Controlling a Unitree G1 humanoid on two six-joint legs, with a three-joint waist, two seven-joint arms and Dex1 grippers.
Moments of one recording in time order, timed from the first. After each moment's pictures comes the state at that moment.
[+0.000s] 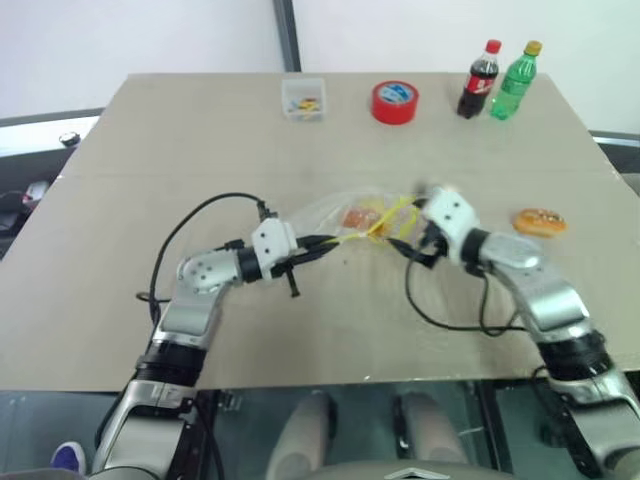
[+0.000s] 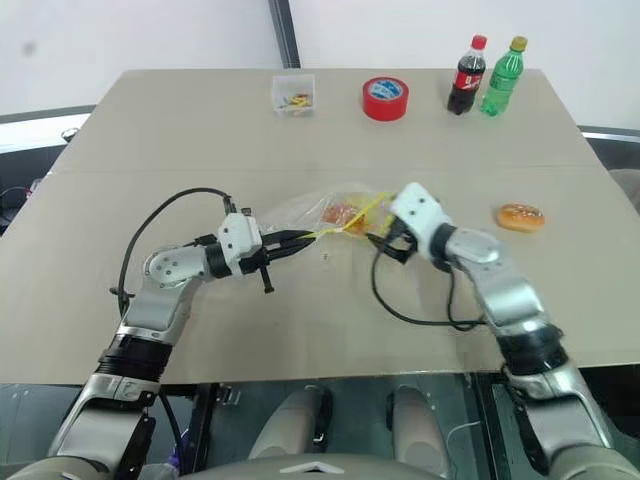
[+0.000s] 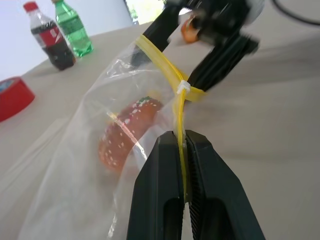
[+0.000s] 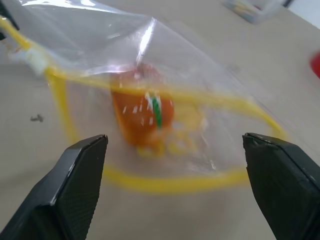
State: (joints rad) left arm -0.40 0.52 -0.08 0.19 -0.23 -0.20 -1.02; right arm -0.42 -0.51 0.12 -0.23 0.14 0.50 0.70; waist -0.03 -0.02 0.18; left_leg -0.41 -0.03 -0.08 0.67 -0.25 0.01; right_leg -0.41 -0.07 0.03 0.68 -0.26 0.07
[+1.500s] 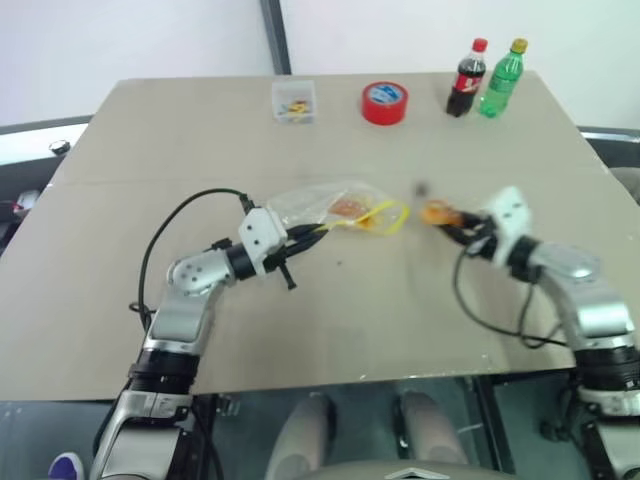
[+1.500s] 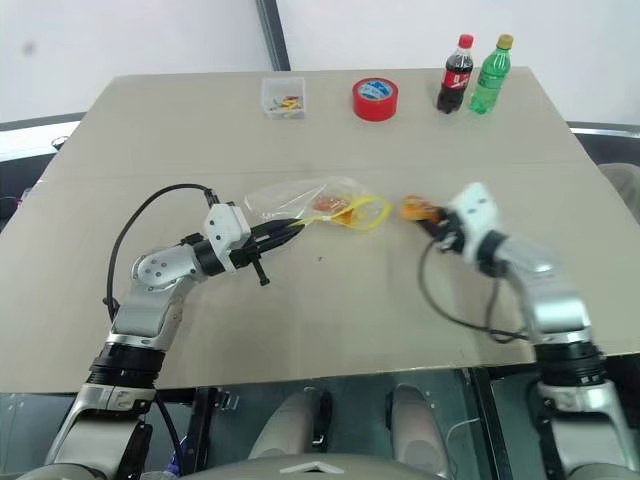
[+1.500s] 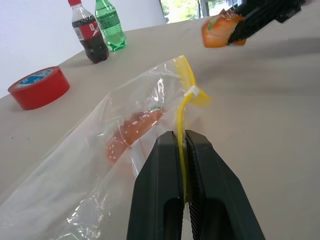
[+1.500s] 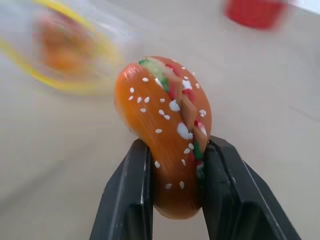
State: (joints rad) left arm -0.36 0.52 -0.02 0.09 -0.24 -0.12 -0.95; right arm -0.37 -0.49 0.04 -0.18 0.22 0.47 0.67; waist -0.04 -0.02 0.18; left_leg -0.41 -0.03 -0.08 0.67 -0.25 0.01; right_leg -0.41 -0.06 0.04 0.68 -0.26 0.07
